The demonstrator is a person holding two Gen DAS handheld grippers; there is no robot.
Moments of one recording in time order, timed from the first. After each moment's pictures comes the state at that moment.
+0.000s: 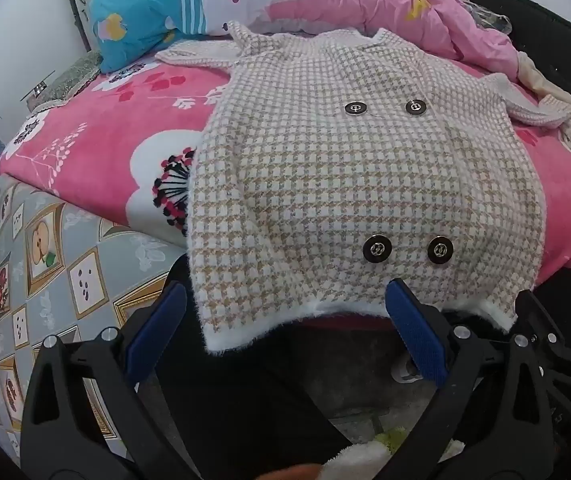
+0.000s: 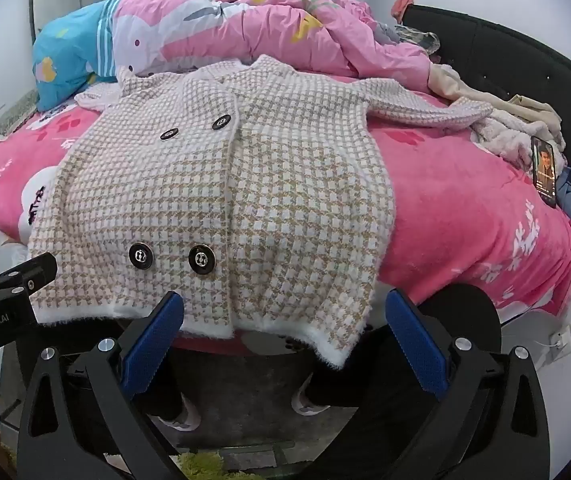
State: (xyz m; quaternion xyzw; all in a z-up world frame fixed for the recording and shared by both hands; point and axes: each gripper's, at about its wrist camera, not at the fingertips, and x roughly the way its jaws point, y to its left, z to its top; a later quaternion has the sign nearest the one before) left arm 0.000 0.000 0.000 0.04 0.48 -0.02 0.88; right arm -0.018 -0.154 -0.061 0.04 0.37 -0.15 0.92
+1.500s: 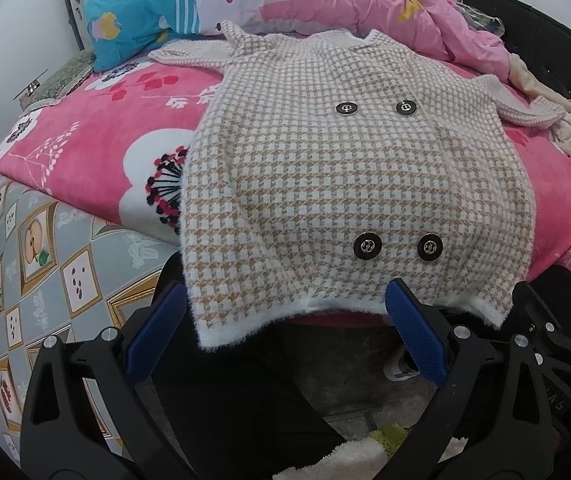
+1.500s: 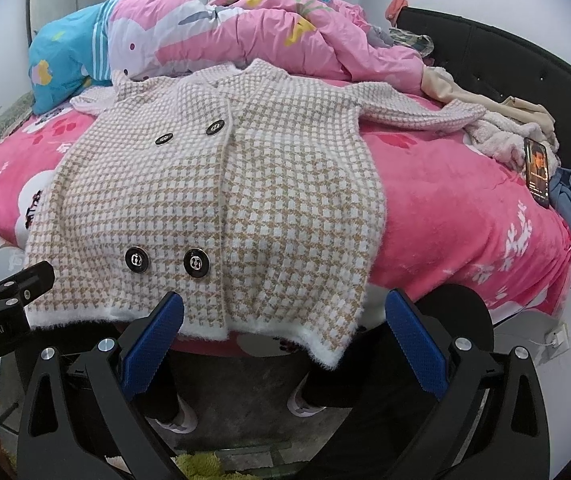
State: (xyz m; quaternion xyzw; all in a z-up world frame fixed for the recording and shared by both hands) left arm -0.004 0.001 0.002 0.03 0.48 -0.03 0.88; right arm -0.021 -0.155 -0.057 0.04 0.37 -0.16 0.91
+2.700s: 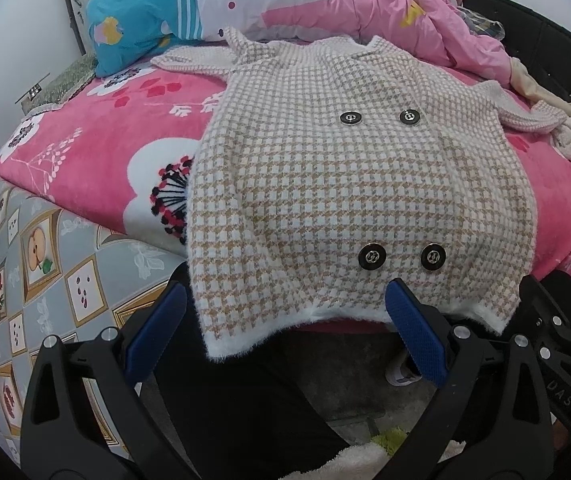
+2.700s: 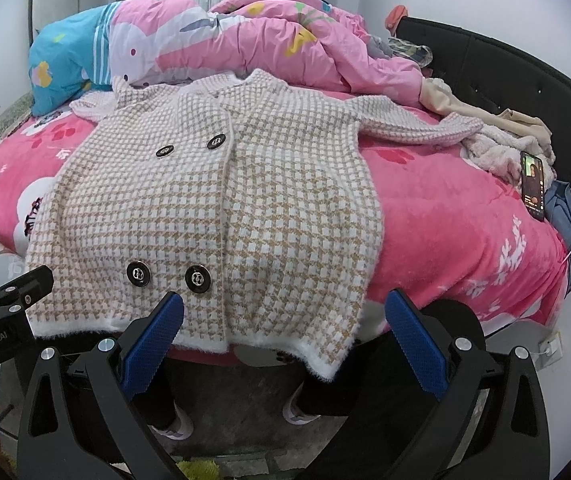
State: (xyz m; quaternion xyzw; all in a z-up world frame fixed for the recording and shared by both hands) left arm 0.001 0.005 0.007 0.03 0.47 -0.03 0.88; right arm -0.016 -0.152 -0.046 0.03 0.36 -0.16 0.92
